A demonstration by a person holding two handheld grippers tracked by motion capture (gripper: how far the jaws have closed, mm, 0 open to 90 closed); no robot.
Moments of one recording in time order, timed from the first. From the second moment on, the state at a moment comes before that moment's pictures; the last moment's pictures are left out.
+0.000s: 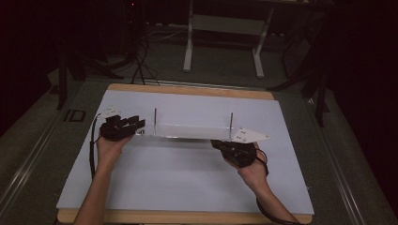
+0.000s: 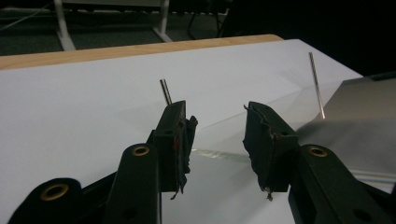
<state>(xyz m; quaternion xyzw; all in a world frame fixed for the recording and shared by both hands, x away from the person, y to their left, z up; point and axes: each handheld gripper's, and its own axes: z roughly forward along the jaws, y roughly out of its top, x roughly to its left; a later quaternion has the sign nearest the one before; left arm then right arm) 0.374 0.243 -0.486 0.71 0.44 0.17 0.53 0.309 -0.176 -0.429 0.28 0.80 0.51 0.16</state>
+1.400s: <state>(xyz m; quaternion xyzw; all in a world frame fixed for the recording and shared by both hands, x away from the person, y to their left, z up) 0.344 0.223 -0.468 0.75 0.34 0.24 0.51 0.333 -0.175 -0.414 0.30 0.79 0.52 0.16</state>
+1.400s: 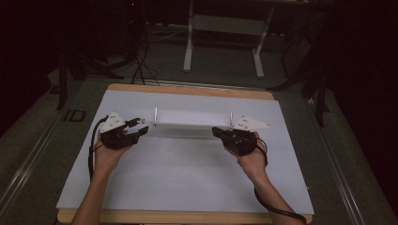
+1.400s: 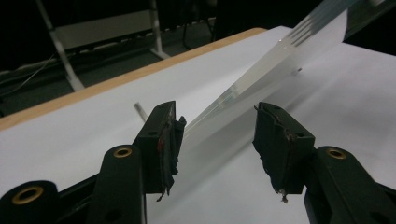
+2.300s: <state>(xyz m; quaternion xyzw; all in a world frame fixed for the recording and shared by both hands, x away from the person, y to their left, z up) 0.361 0.202 -0.464 0.73 0.33 0.25 0.54 0.345 -0.177 -0.408 0.30 0.78 0.52 0.17</state>
